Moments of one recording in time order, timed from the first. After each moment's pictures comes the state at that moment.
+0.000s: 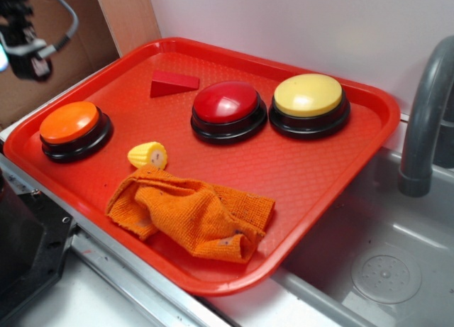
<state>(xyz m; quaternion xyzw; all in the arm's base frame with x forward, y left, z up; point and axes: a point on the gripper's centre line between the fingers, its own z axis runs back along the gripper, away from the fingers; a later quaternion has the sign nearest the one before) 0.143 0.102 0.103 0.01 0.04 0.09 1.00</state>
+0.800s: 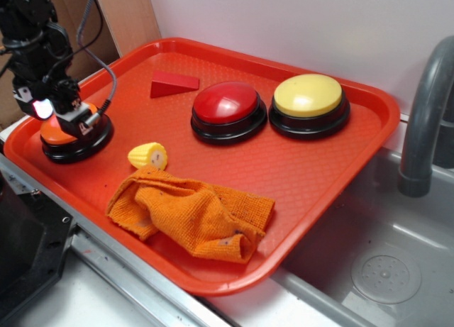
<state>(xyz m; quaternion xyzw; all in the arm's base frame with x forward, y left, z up) 0.155 0.104 0.040 0.07 -0.04 0.08 0.99</state>
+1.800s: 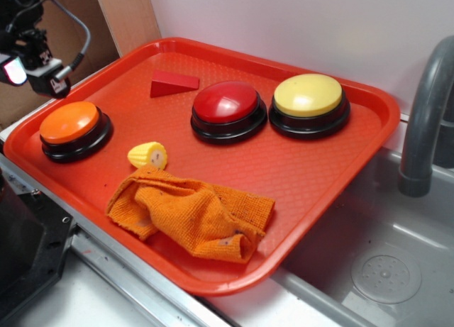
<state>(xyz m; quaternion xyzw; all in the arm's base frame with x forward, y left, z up) 0.145 0.104 0.101 0.01 -0.02 0.10 0.99</state>
